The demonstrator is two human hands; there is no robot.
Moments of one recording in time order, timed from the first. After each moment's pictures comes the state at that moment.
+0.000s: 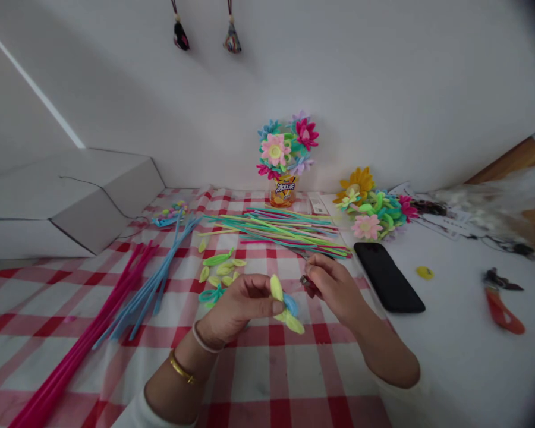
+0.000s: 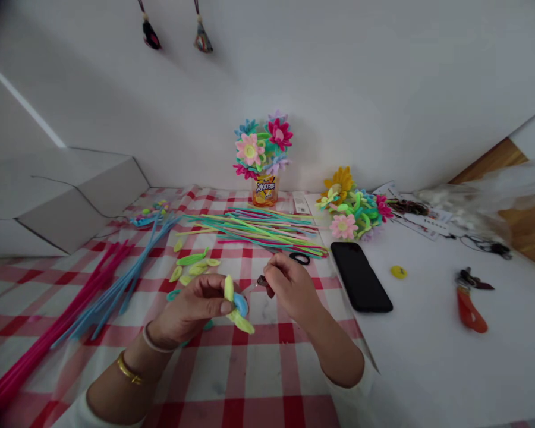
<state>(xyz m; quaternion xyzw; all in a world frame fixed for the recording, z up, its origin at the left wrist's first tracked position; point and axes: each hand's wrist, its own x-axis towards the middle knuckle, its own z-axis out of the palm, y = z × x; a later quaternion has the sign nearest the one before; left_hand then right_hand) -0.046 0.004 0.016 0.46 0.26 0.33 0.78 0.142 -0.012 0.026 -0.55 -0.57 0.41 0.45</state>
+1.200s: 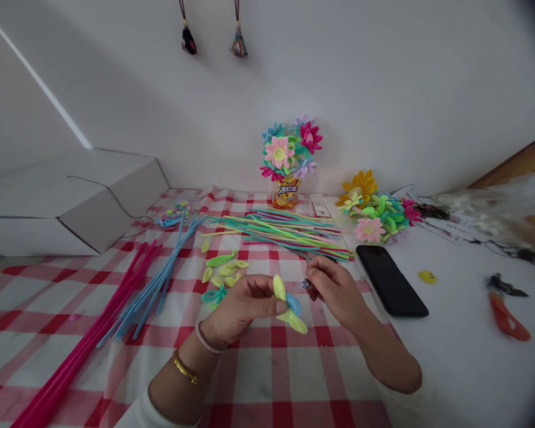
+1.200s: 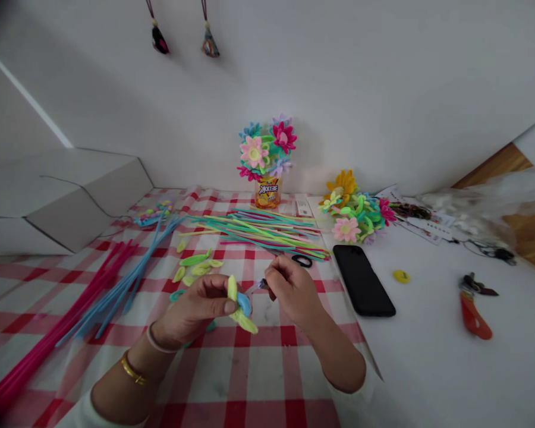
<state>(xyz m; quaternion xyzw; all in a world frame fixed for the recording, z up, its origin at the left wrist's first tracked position) -0.046 0.004 0.016 0.47 0.26 0.34 0.77 0.138 -0.012 0.029 -0.54 -0.57 0.43 0.46</state>
